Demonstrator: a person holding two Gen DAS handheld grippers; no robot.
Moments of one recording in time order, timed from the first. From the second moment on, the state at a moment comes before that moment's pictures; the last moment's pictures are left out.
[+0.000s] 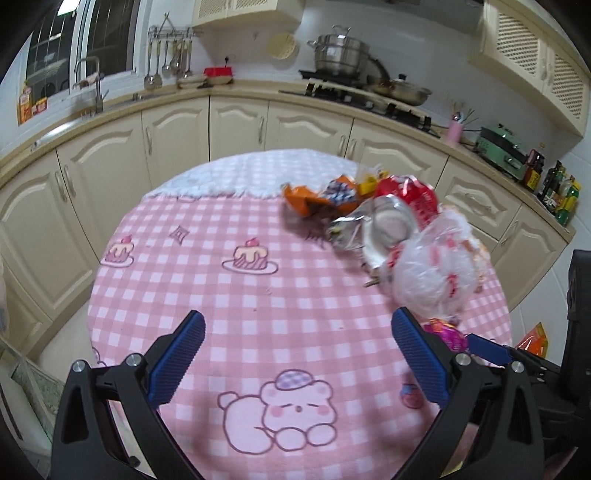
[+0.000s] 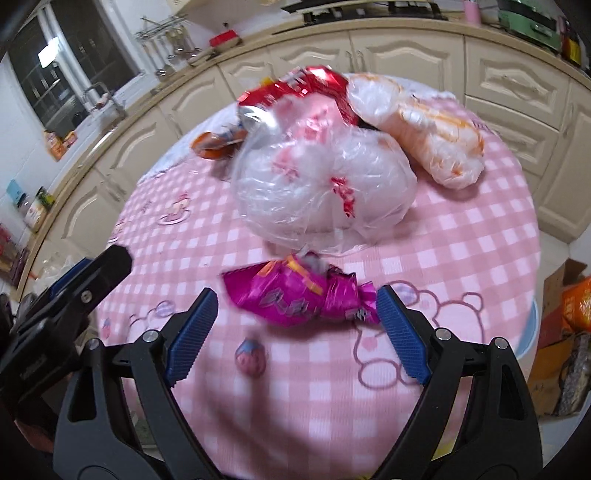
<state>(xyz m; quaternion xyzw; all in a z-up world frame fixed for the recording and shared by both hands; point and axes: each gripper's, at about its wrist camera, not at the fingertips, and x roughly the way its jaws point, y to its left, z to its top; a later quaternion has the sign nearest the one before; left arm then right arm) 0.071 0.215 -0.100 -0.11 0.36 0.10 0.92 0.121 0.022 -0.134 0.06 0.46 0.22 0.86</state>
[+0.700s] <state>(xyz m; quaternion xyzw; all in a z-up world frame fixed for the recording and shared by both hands) 0.104 0.184 -0.113 -0.13 0.40 0.04 0.91 0.109 -0.027 -0.119 0.11 0.41 0.22 0.88</state>
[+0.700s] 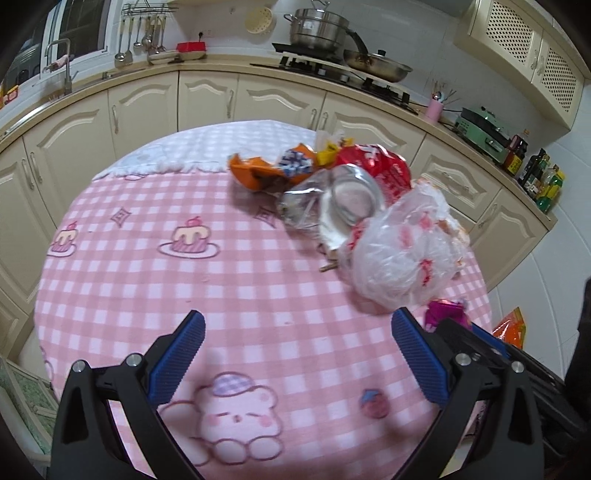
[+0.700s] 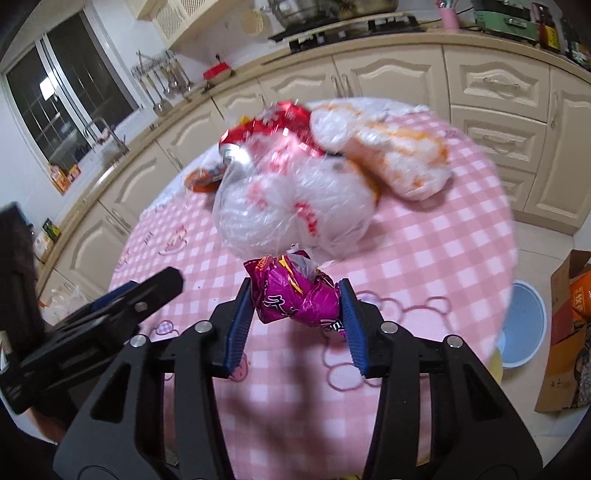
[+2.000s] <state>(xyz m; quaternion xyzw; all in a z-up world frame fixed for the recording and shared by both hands) 0.149 0.121 -0.115 -0.13 0.41 0.02 0.90 0.132 -0.120 -0.117 0.17 0.39 0.18 0.89</state>
